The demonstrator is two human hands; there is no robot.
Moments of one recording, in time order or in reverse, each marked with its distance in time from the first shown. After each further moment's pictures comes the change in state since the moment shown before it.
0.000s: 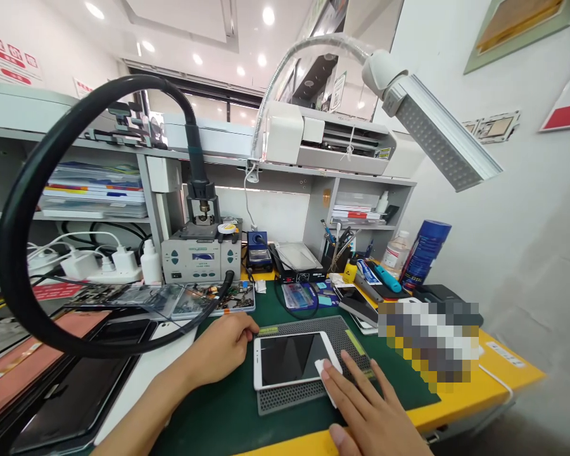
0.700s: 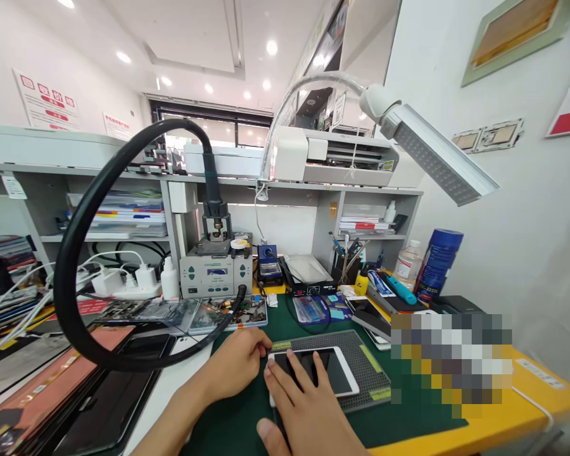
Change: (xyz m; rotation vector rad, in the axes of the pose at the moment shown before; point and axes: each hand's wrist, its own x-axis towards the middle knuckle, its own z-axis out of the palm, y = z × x) left_hand -0.002 0.005 -0.003 -0.038 0.025 -0.012; right_hand 0.110 -0.049 -0.024 0.710 -0.425 0.139
